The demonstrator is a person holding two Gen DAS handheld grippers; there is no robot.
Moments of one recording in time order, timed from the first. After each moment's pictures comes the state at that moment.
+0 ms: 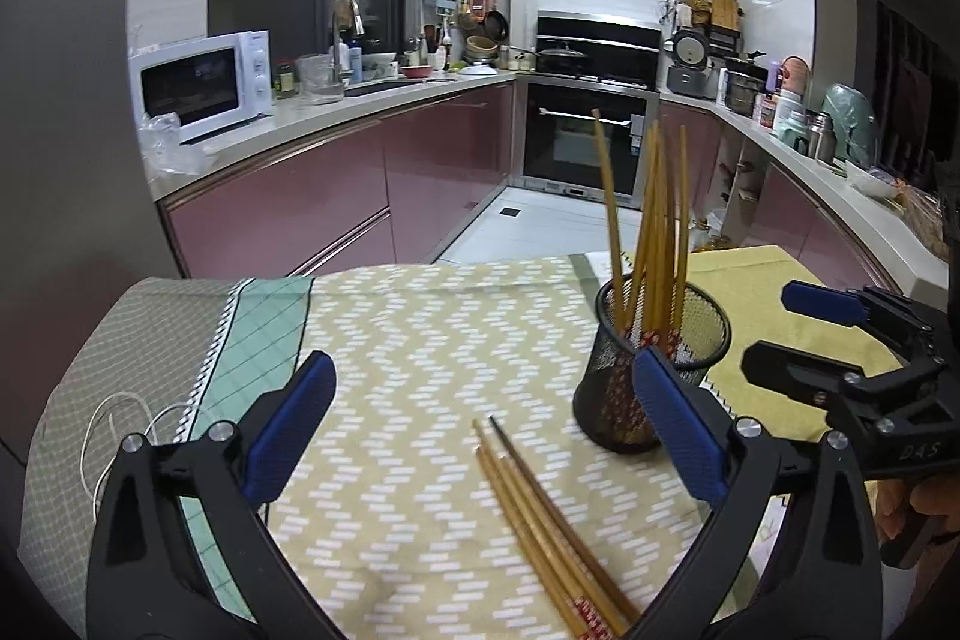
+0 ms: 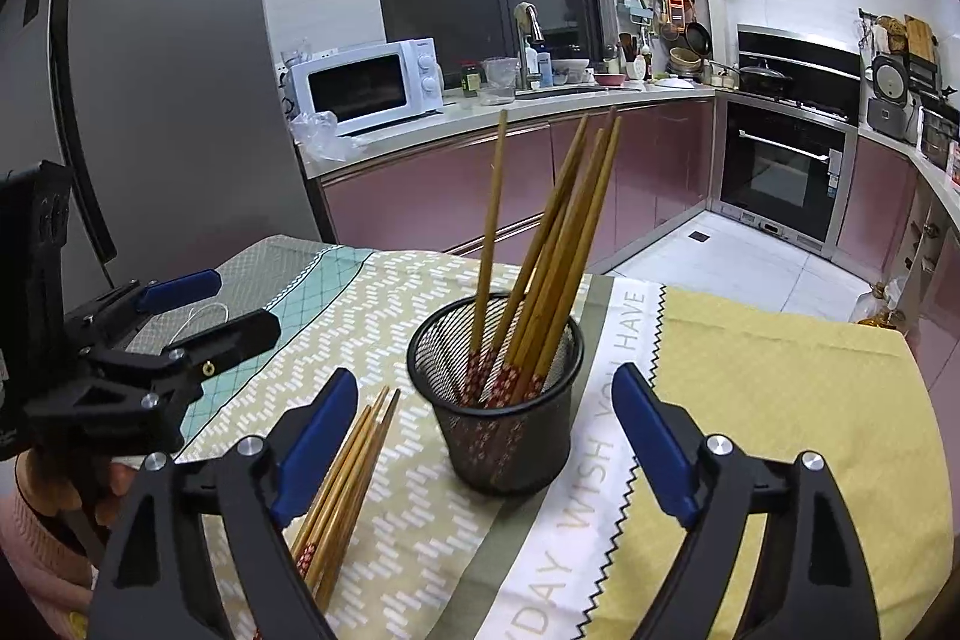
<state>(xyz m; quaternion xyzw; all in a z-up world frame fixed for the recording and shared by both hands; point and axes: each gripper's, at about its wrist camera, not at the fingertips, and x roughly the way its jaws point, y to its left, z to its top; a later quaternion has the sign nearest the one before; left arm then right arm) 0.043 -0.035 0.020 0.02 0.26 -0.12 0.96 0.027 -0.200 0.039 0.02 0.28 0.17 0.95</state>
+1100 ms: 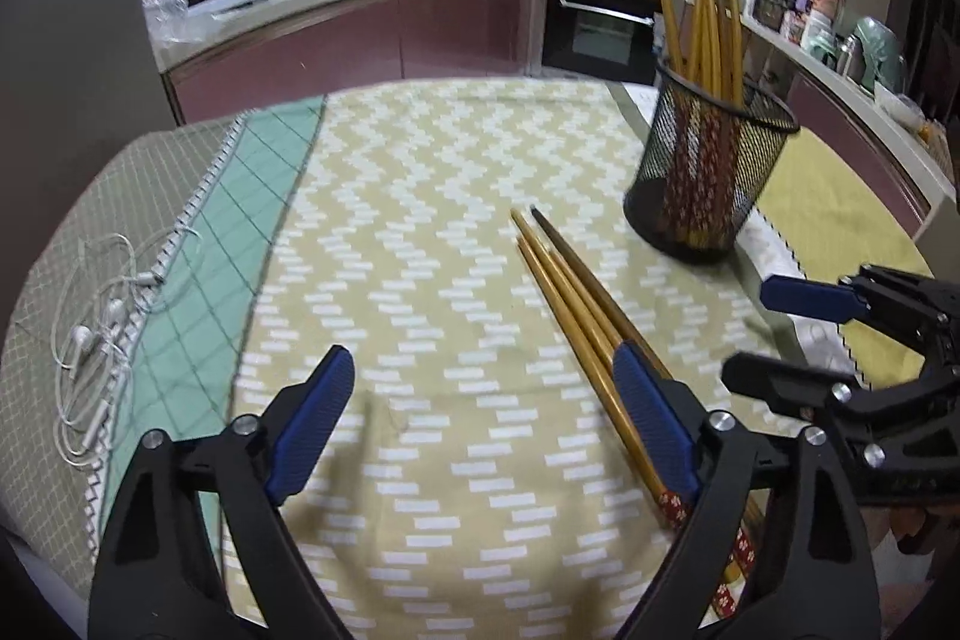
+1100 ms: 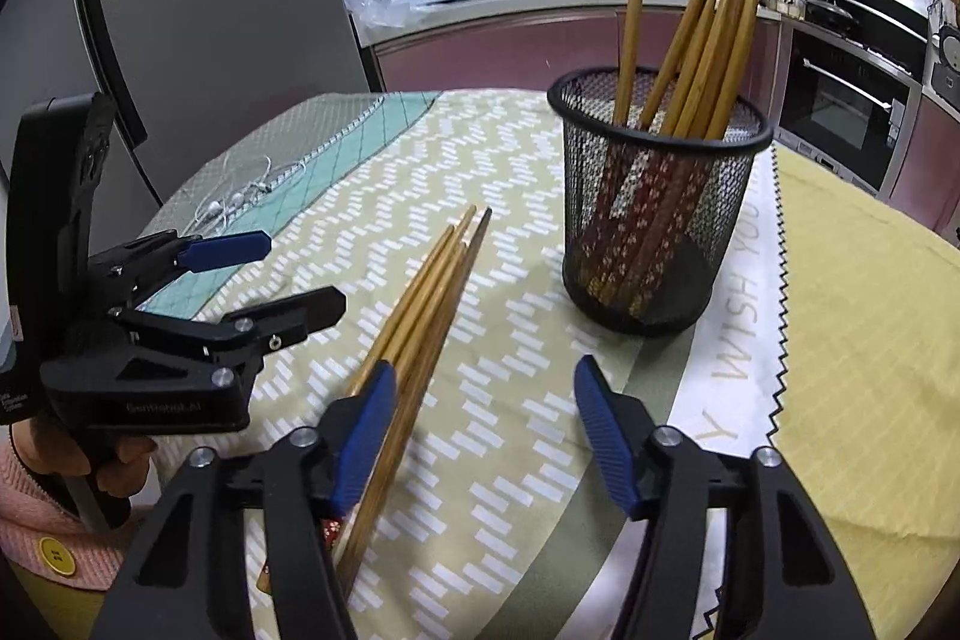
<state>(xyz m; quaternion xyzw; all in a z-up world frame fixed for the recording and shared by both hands) 0.029 -0.017 -0.069 0.03 0.40 -0.11 0.91 0.010 -0.142 -0.035 -0.02 0.40 0.22 0.89</state>
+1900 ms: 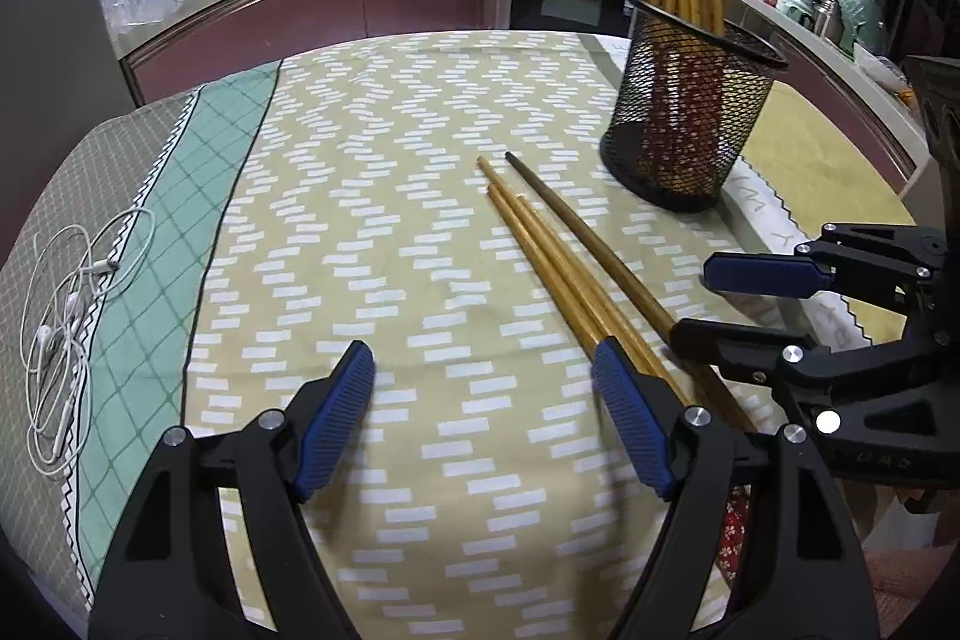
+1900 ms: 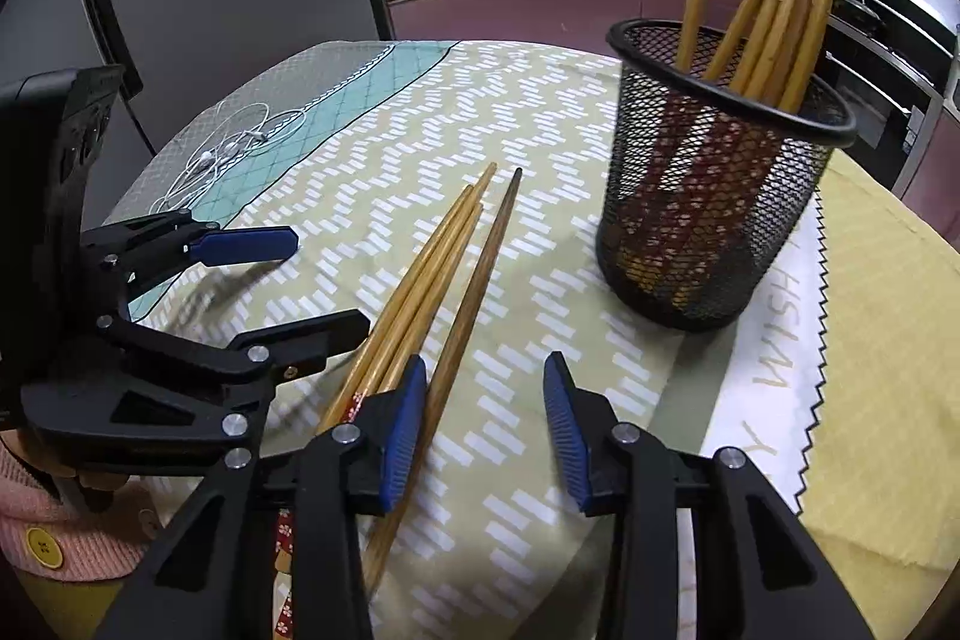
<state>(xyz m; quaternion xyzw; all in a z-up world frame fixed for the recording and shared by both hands) 0.037 -0.026 -0.087 0.05 0.43 -0.14 0.89 0.028 -0.119 -0.045 -0.06 0.44 0.23 0.87</state>
